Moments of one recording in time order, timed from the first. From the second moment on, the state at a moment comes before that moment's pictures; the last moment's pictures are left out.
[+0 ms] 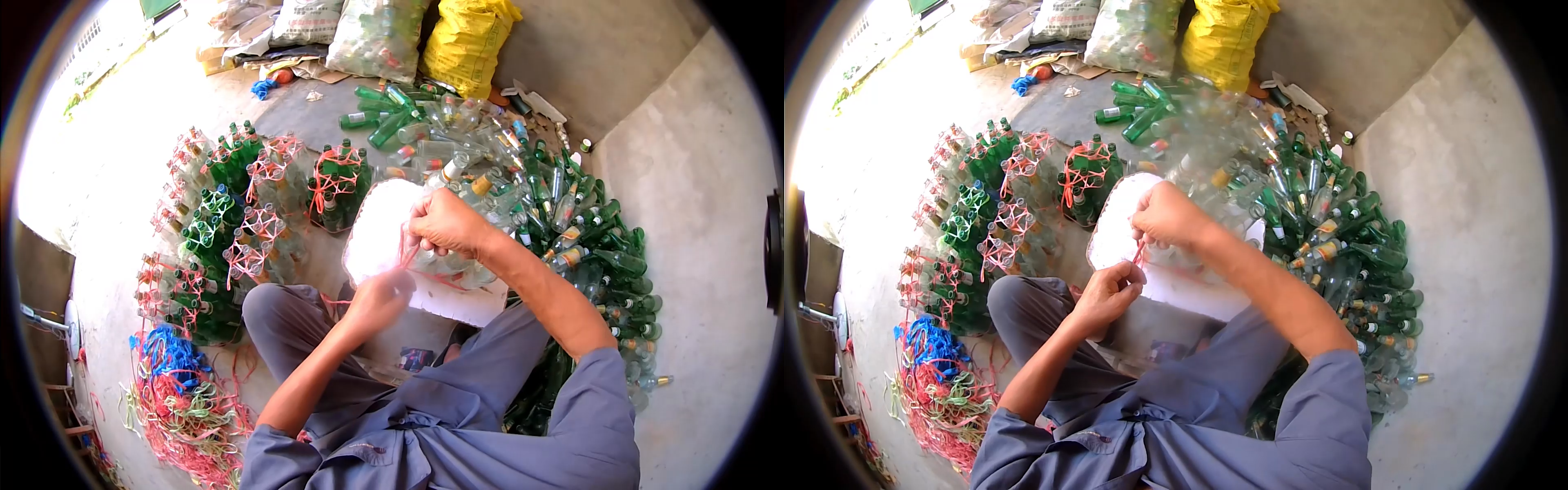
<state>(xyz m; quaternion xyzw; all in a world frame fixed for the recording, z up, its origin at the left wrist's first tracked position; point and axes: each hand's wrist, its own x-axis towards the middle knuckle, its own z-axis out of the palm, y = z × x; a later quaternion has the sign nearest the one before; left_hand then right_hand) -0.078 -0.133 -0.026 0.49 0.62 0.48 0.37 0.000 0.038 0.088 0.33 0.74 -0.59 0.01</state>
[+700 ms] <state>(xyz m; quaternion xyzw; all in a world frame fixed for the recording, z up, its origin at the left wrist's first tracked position) -0.054 -0.069 -0.020 0.46 0.67 0.48 0.33 0.022 0.084 0.094 0.12 0.97 -0.18 -0.07</state>
